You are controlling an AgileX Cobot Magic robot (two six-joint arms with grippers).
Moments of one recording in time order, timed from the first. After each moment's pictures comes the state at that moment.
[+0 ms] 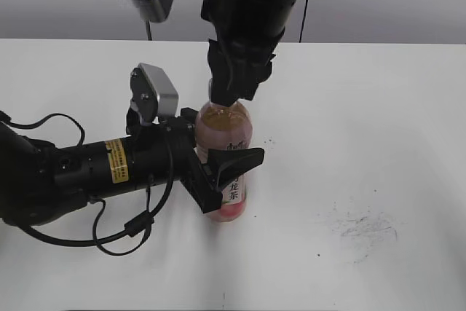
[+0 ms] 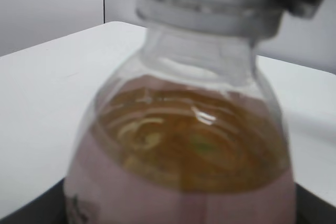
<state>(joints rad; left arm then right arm) -0.51 2.01 -0.67 0.75 -1.17 -0.32 0.75 1.88 -1.74 0.11 1.21 -0.87</state>
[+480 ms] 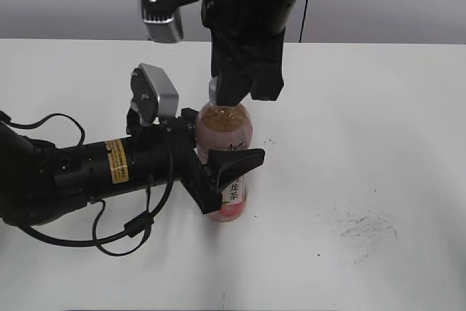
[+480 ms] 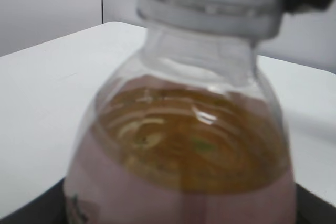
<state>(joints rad) -0.51 2.01 -0.67 0.75 -1.17 -0.32 0.75 1.88 -1.74 0.11 1.21 -1.15</state>
